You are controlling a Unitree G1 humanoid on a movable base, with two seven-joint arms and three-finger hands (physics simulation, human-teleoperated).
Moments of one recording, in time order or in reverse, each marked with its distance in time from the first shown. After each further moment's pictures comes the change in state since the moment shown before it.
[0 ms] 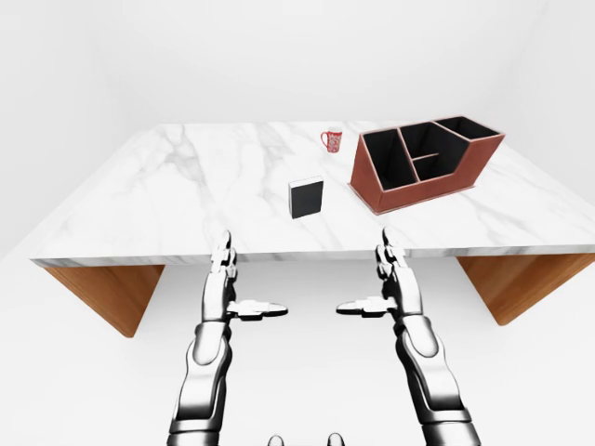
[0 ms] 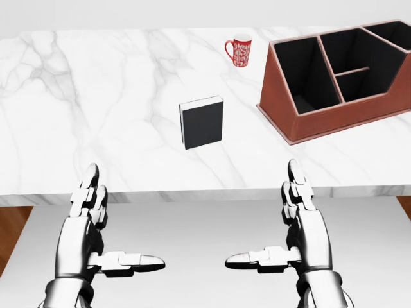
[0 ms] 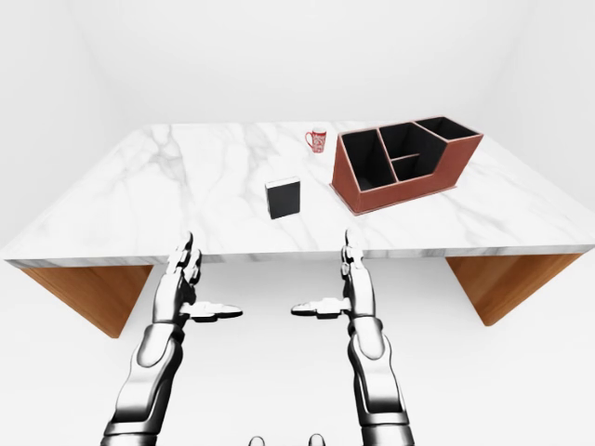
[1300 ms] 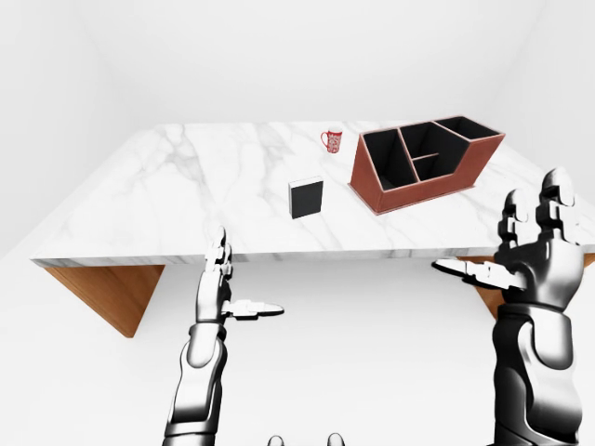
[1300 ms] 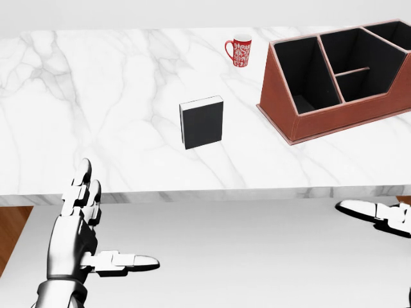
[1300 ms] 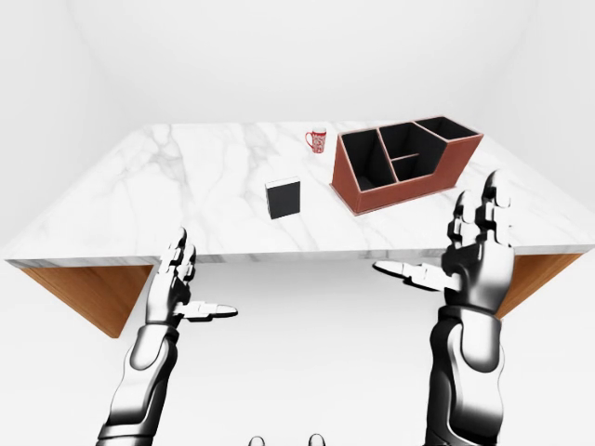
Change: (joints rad) left arm 0.009 0.011 0.023 -0.009 0.000 -0.065 -0.024; right arm -0.011 -0.119 -0.373 -0.471 0.243 0.091 -0.043
